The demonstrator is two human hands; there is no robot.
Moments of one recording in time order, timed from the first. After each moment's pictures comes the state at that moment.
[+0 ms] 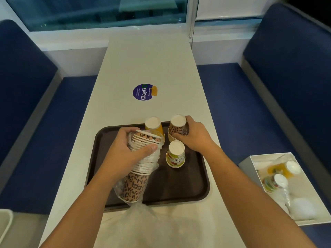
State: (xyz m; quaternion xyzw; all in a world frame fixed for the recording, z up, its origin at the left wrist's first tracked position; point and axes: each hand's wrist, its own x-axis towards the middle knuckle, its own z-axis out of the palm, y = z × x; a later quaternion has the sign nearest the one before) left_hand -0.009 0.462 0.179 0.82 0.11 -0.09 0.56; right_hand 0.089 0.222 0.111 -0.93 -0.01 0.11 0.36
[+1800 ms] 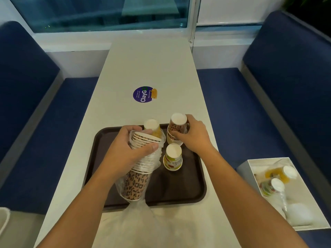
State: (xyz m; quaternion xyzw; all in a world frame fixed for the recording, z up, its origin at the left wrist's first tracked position) left_hand -0.010 0.447 0.198 0.82 0.09 -0.09 0.56; right_hand 0.088 0.222 0.120 -0.90 0.00 0.03 0.43
